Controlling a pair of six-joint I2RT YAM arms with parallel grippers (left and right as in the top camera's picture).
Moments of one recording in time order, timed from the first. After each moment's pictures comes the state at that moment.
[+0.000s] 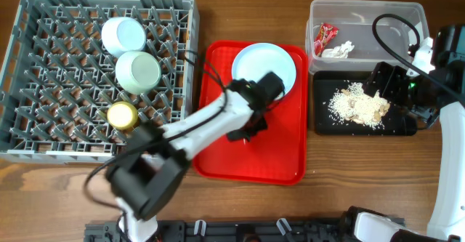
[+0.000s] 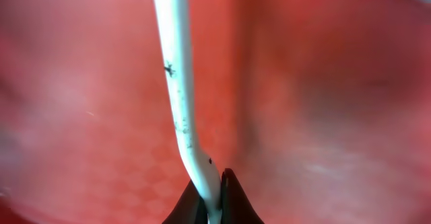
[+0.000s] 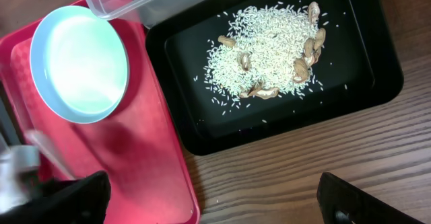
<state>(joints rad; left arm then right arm) -0.79 1.92 1.36 -0.95 -0.02 -1.04 -0.25 1.37 1.46 -1.34 -0.16 0.18</state>
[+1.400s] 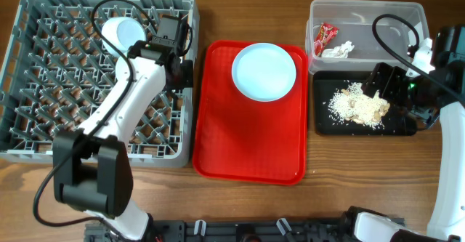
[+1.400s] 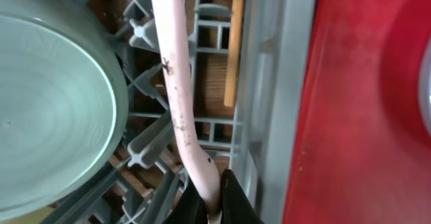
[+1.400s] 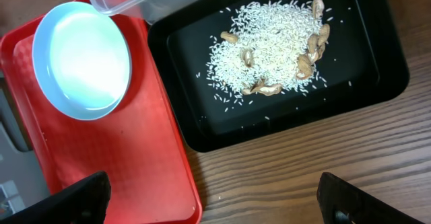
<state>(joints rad) -0.26 1.79 1.36 -0.86 -0.12 -0.27 -0.25 1.37 1.46 -1.35 -0.18 0.18</state>
